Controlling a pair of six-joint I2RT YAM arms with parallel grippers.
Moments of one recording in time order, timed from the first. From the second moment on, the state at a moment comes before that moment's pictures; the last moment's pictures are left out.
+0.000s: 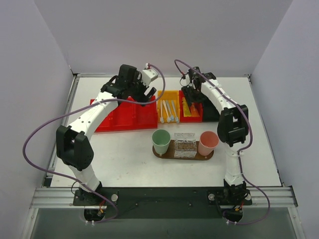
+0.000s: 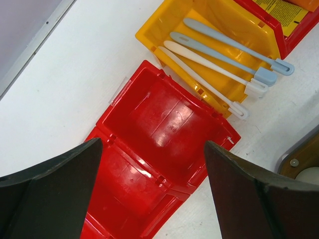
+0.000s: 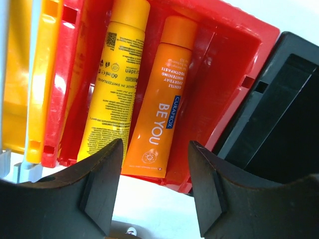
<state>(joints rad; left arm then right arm) -0.44 1.75 1.65 -0.56 0.17 0.35 0.31 2.19 1.96 -0.93 0.09 -0.11</state>
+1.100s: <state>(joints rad) -0.43 1.73 1.56 -0.54 0.21 0.35 0.31 2.29 1.97 -0.95 0.13 -0.11</state>
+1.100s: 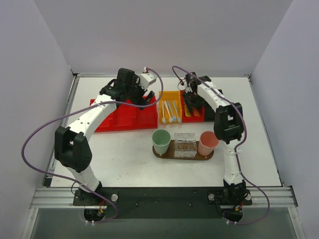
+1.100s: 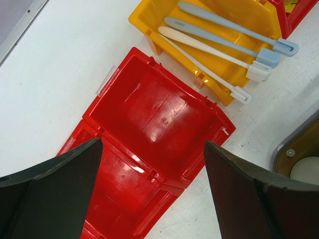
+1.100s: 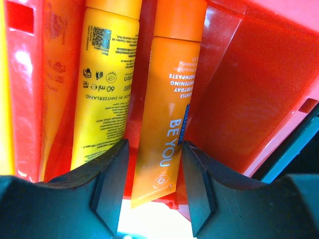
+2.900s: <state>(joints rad) -0.40 1.70 1.59 -0.36 0.69 0.07 0.33 1.86 2.05 -1.09 -0.24 -0.09</state>
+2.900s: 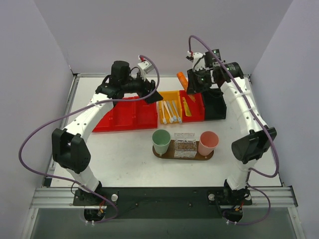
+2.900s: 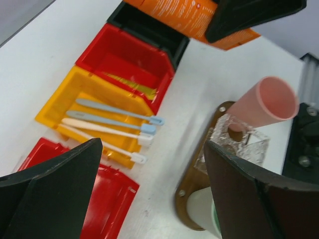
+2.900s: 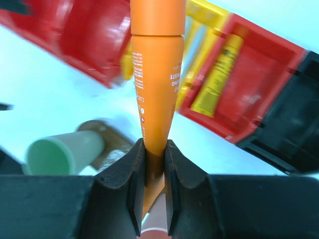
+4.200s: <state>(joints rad) -0.38 1.63 1.49 0.19 1.08 -0.46 0.39 1.77 1.99 -1.11 -0.93 -0.02</state>
